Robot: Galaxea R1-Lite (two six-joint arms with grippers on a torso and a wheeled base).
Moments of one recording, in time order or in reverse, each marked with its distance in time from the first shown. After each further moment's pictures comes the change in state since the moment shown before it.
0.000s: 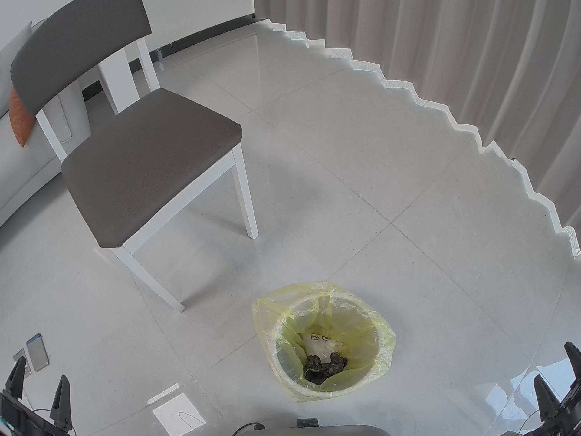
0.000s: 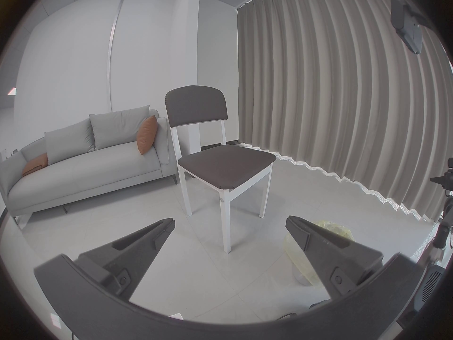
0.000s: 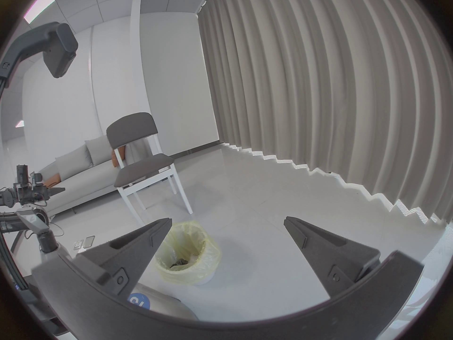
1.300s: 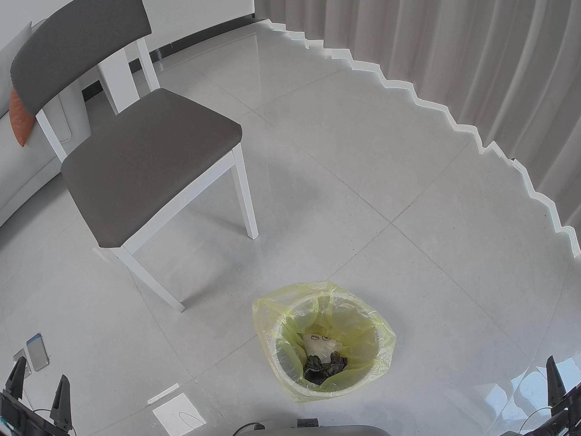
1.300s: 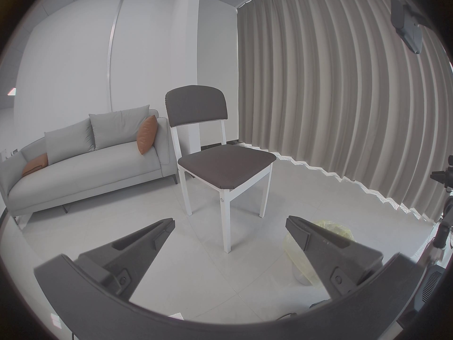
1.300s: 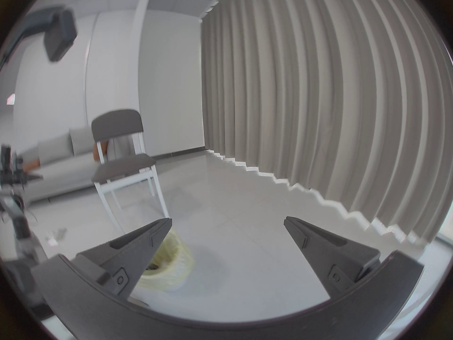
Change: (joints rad) left arm 0.000 0.002 0.000 0.000 0.000 0.000; right arm -0.001 0.001 0.005 -0.059 -0.189 -0.206
